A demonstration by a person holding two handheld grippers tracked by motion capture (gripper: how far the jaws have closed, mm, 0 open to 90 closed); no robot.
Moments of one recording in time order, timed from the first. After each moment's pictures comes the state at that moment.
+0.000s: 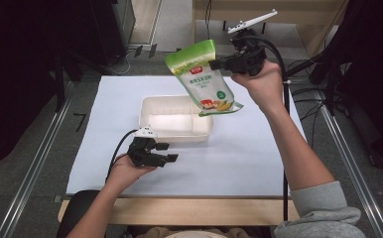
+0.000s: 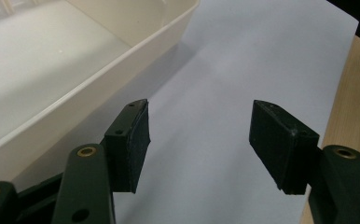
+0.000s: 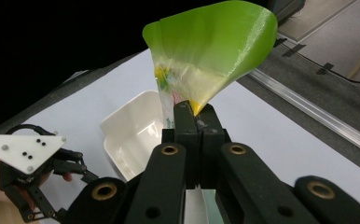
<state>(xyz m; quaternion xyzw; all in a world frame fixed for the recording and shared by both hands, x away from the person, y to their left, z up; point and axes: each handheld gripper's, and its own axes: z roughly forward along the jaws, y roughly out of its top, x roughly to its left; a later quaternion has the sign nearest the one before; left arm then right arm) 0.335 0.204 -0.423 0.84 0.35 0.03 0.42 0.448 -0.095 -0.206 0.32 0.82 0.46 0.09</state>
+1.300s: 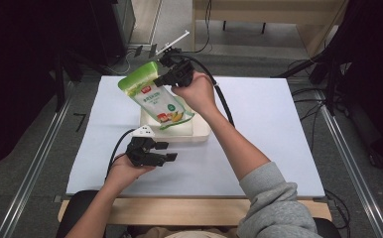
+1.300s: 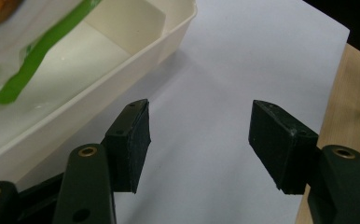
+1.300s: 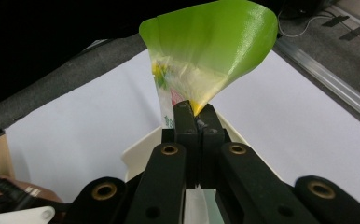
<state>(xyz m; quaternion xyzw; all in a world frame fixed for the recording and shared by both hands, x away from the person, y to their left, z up) 0.334 0.208 -0.420 0.83 0.35 0.03 0.43 0.483 0.055 -0.273 0.28 0.87 0.41 0.04</state>
